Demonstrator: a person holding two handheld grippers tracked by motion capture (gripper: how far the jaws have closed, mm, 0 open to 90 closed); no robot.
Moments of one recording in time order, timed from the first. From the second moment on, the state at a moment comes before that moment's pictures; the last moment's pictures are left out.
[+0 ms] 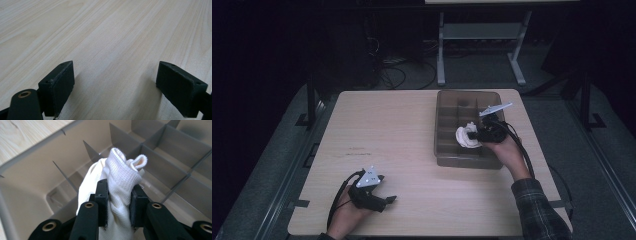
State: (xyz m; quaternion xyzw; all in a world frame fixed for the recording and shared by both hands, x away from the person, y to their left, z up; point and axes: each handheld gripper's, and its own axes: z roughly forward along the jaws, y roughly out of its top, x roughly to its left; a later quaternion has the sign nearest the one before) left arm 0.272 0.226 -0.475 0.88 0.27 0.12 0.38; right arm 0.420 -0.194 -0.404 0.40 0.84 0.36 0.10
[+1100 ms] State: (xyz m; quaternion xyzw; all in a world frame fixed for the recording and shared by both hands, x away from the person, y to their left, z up) left arm 0.272 0.226 -0.476 0.88 0.27 0.12 0.38; right arm 0.439 -0.180 -0.418 0.39 0.87 0.29 0.06
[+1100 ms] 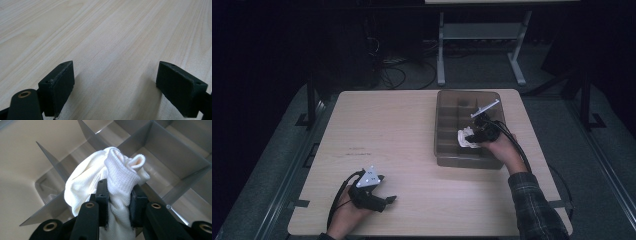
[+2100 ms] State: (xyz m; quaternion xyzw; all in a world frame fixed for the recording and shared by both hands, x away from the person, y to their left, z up) left arm 0.272 0.226 -0.475 0.88 0.27 0.12 0.38; right arm 0.448 -0.172 -0.424 0.39 0.89 0.23 0.05
